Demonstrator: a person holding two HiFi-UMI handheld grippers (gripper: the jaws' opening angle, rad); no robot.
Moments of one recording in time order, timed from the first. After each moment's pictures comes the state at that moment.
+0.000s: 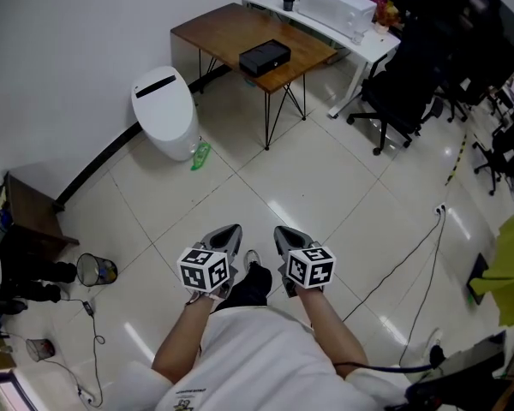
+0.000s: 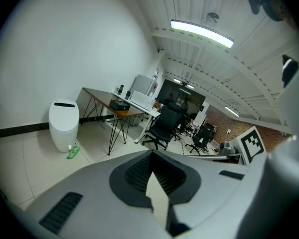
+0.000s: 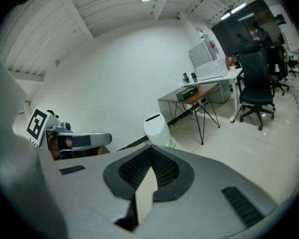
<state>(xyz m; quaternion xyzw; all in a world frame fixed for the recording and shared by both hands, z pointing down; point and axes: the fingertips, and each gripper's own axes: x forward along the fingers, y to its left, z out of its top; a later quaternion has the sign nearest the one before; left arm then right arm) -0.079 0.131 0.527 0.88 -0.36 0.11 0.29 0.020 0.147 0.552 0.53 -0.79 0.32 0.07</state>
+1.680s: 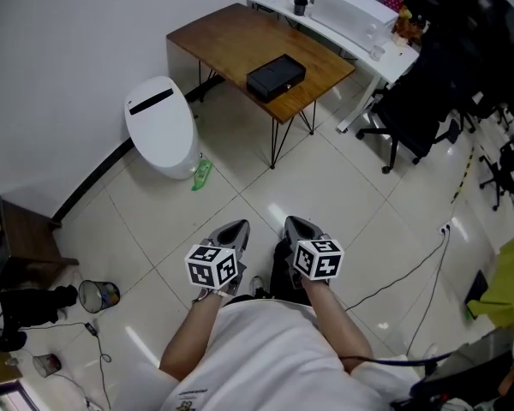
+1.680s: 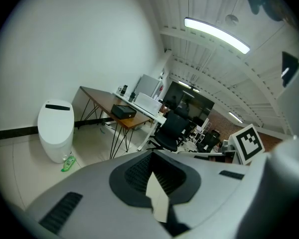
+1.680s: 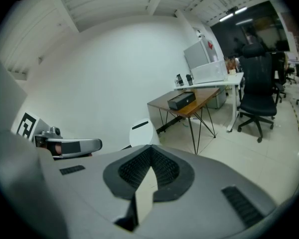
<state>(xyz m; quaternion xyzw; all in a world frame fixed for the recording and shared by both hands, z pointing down) -0.061 -0.095 0.525 0.87 -0.36 0.10 0.31 0.051 -0.091 0.545 0.57 -0.76 0.32 0.09</state>
